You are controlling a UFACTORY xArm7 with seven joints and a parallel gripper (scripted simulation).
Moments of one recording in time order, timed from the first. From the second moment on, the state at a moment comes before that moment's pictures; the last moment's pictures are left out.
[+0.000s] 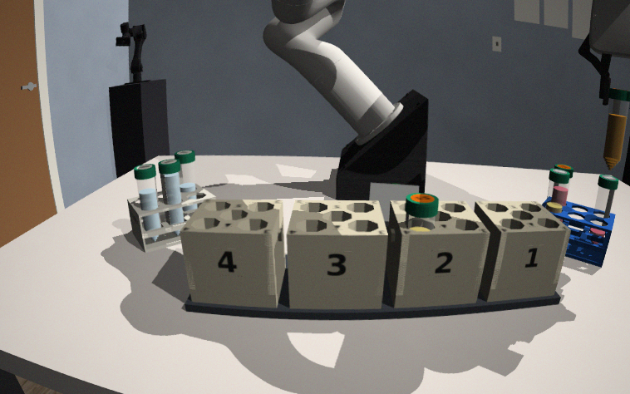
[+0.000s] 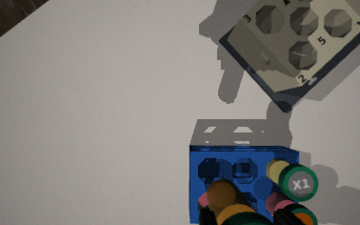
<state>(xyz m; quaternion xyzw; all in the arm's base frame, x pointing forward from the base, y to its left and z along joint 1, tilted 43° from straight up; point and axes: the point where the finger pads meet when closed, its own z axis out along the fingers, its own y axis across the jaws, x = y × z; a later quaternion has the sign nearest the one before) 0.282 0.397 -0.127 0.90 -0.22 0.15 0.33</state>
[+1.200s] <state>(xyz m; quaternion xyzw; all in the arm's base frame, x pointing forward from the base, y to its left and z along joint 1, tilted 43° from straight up) 0.284 0.390 -0.134 0.90 -0.22 0.15 0.33</state>
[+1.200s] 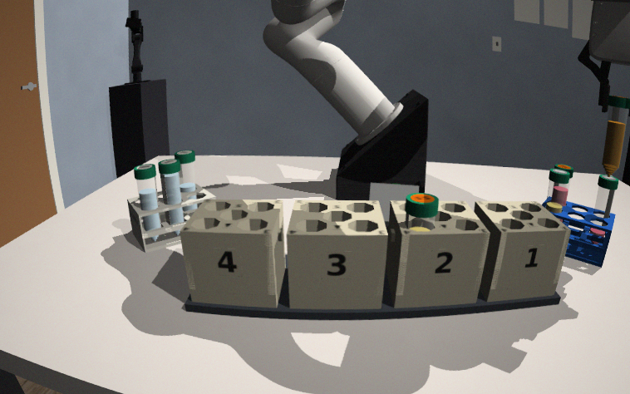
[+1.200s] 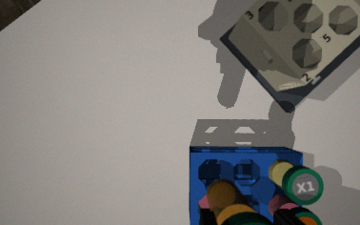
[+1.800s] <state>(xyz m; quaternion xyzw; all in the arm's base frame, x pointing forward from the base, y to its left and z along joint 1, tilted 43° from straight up) 0.288 0.369 -0.158 0.90 -0.22 0.15 0.33</state>
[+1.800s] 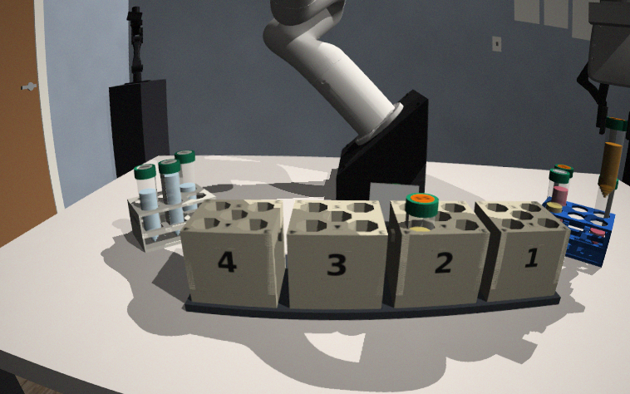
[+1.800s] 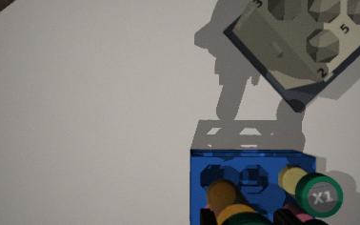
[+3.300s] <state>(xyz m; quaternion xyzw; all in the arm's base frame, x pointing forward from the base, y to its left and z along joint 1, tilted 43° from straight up) 0.293 0.343 -0.187 0.90 -0.22 0.15 0.33</state>
